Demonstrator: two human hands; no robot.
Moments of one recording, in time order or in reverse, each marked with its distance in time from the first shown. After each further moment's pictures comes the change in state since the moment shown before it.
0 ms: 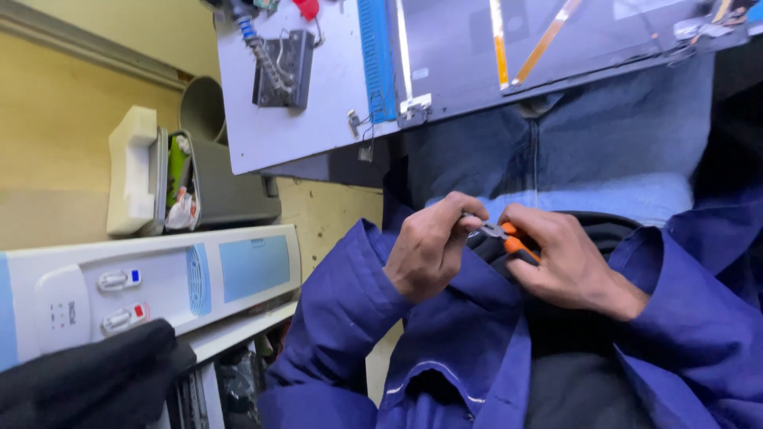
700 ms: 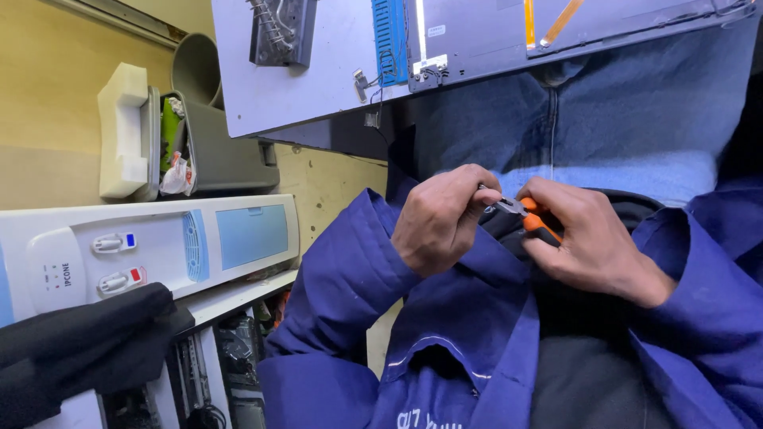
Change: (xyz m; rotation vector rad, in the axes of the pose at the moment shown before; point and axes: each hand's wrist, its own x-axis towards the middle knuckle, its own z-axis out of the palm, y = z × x) left_hand 0.006 0.004 -0.002 0.085 0.048 0.064; right_hand -0.004 -0.006 -0.007 -0.061 -0.018 0.001
